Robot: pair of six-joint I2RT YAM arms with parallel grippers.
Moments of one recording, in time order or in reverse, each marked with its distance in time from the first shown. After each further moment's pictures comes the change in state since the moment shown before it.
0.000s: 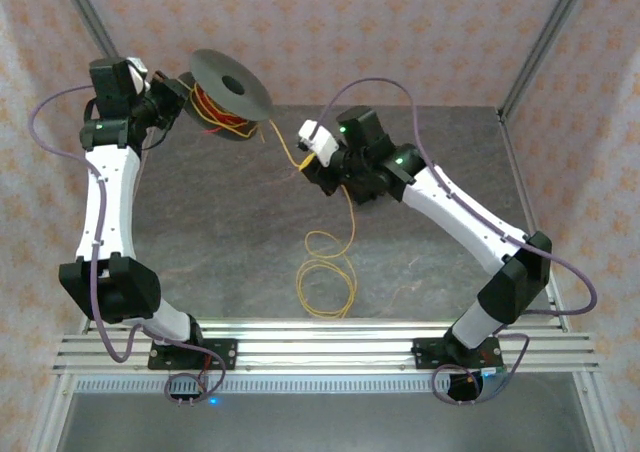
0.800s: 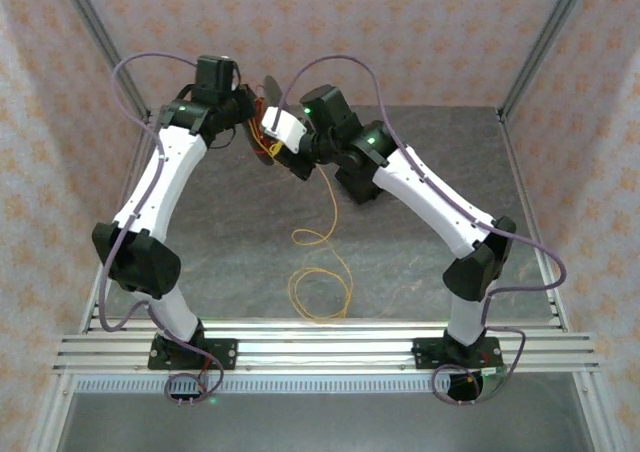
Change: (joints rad) left arm -0.436 0.200 0.190 -0.184 -0.537 0.418; right arm 0.079 0.249 0.468 -0.202 0.126 -0.137
